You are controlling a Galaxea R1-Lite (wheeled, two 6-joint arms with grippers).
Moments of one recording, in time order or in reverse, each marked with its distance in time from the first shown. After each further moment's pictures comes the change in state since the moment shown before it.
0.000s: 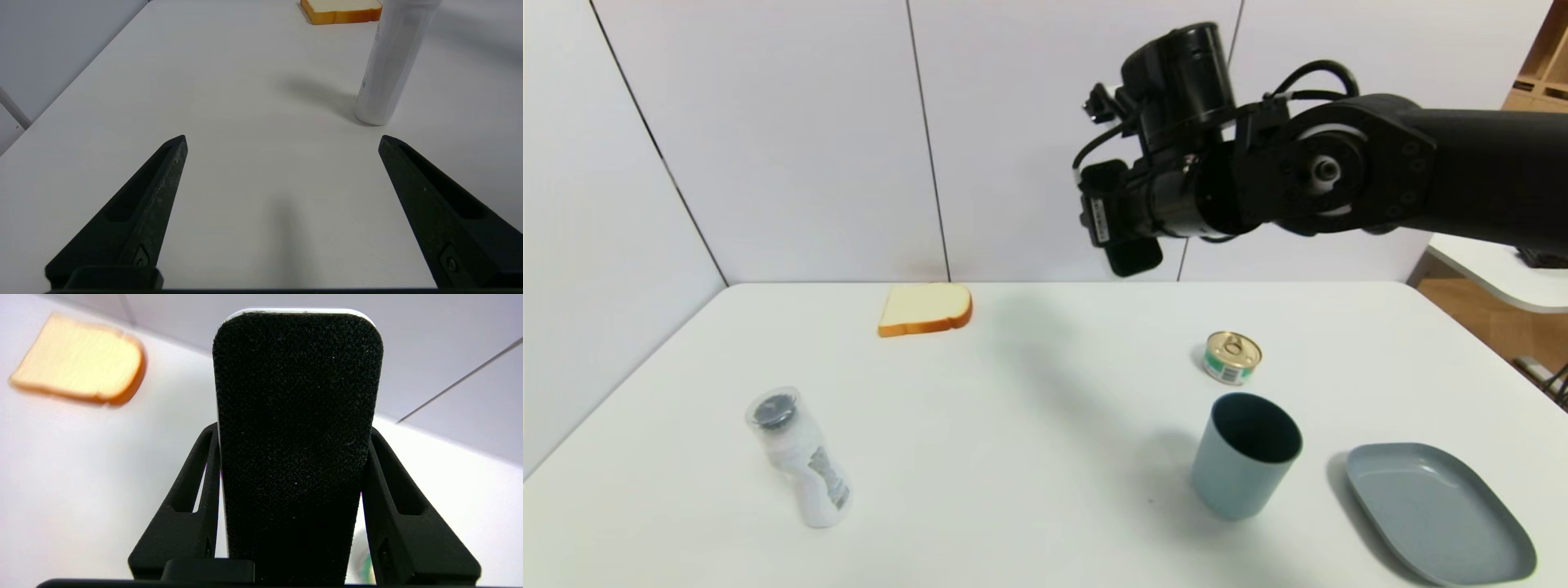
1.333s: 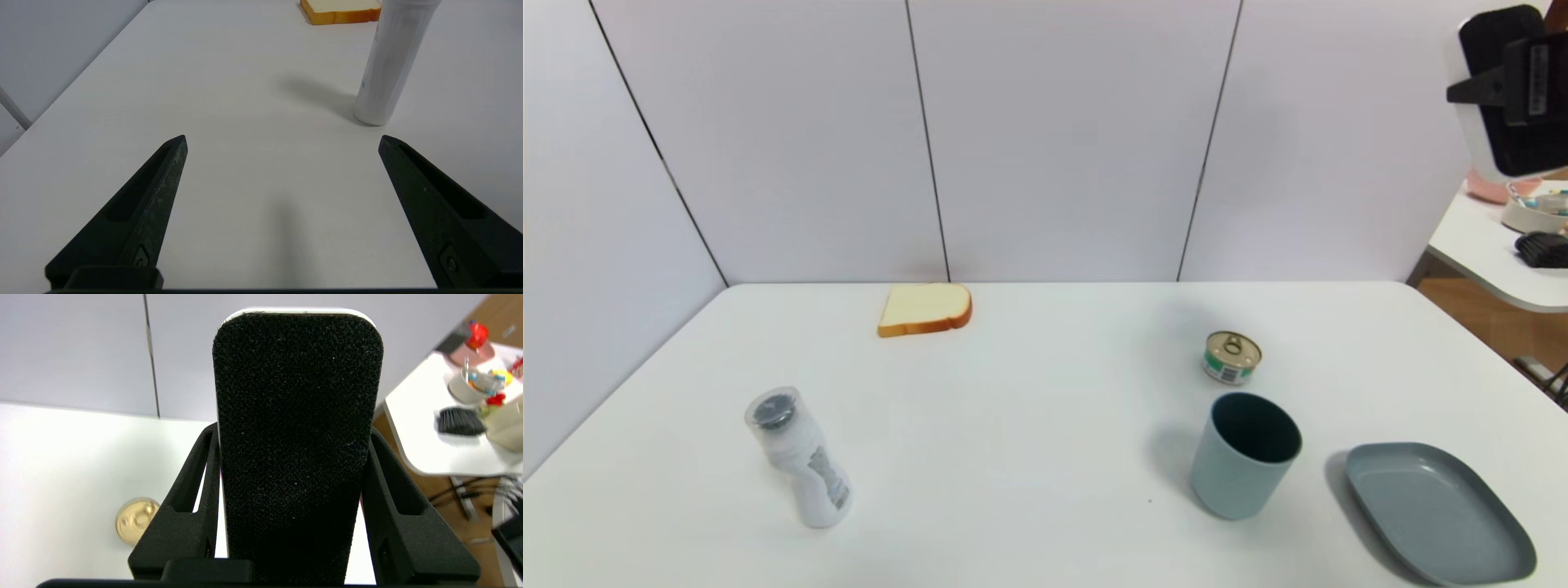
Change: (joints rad) left arm 0.000 0.000 0.000 0.000 0.000 0.000; right arm -0.540 -0.540 0.257 0.127 0.145 -0.200
